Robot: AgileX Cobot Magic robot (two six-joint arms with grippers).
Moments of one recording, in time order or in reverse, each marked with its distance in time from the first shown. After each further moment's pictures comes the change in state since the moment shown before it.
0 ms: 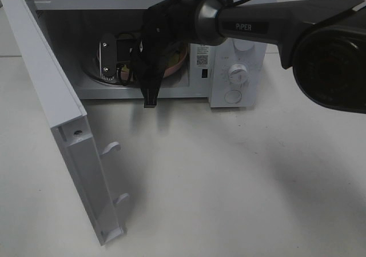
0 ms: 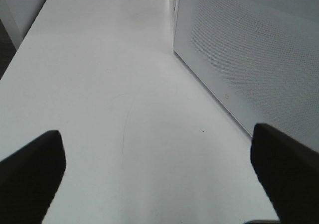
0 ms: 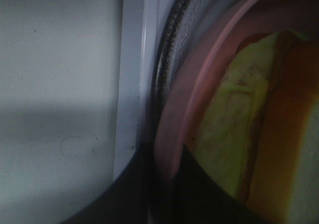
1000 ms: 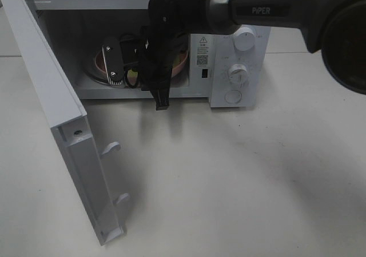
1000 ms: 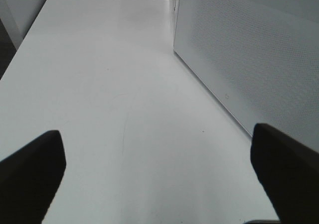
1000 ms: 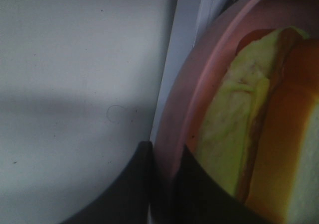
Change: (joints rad) left arm 0.000 0.000 0.000 0.000 0.000 0.000; right arm 0.000 -0.113 0.127 0.040 0.045 -0.160
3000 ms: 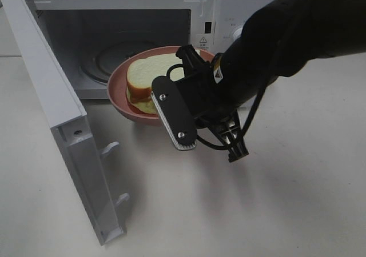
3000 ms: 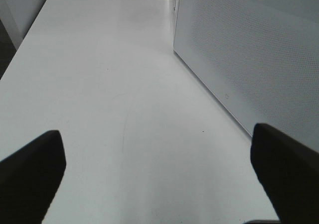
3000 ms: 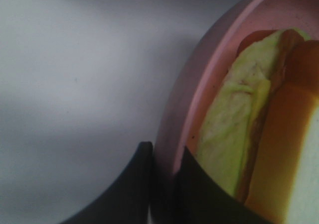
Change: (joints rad) left arm 0.000 0.000 0.000 0.000 0.000 0.000; right arm 0.068 -0.644 0.892 -0.002 -0.248 -0.154
